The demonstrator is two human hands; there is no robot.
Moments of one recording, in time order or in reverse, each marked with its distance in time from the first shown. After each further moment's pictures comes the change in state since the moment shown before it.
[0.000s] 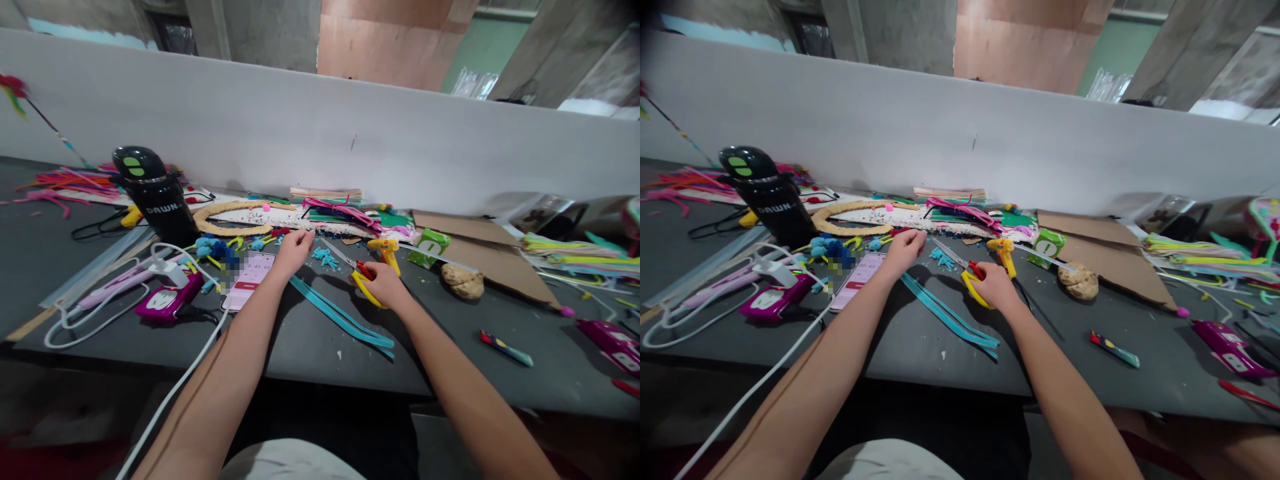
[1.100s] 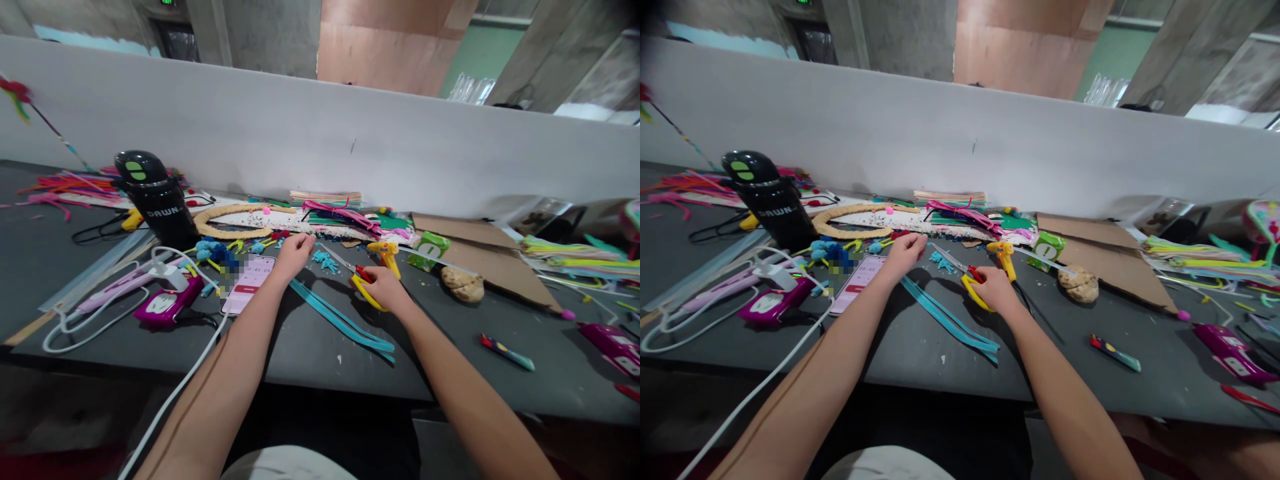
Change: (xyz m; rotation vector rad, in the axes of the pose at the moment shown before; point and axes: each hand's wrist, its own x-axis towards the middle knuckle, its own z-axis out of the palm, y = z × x) left_hand -0.002 0.005 -0.001 0.022 -0.018 -0.003; right_hand 0.002 0.004 0.001 0.037 -0.048 -0.019
